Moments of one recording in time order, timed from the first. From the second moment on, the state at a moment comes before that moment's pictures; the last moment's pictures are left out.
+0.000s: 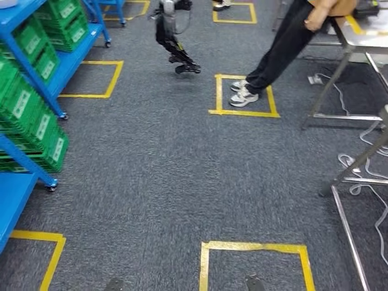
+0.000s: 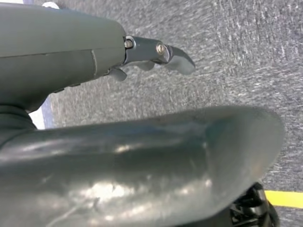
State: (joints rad) left arm -0.07 -0.14 0.39 -0.21 -0.74 0.16 -0.09; right arm -0.13 0.19 -1.10 -0.19 1.28 -0.20 -0.08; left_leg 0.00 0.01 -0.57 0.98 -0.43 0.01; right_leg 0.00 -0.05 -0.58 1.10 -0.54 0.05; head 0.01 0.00
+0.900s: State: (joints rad) left arm -0.10 -0.15 0.39 -0.21 -0.76 0.14 -0.08; right arm -0.14 0.18 -1.10 -0.19 1.29 -0.20 -0.07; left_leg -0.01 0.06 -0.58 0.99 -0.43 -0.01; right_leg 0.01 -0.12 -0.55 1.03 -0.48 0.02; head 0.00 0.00
